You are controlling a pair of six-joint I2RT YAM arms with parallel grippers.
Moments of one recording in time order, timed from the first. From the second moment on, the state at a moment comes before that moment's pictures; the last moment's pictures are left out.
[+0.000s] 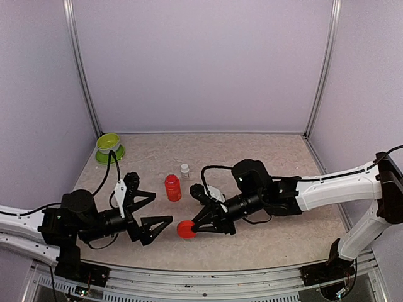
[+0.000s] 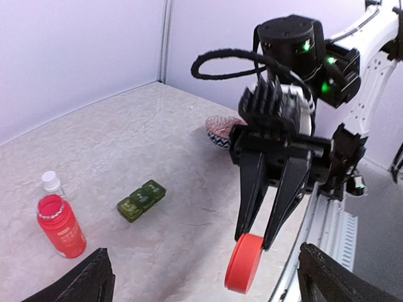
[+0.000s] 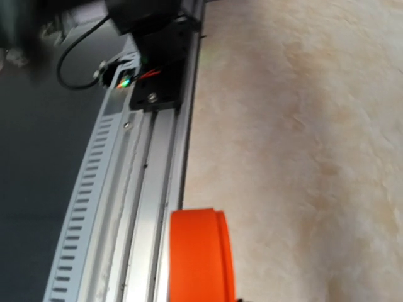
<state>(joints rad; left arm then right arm) -1.30 0.76 0.43 0.18 -0.28 -0.20 1.09 1.54 0.90 0.13 -0.61 -0.08</state>
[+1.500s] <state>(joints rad) -1.16 1.31 0.47 0.61 -0.35 0.37 0.91 1.73 1.21 -0.04 -0.44 0.36</state>
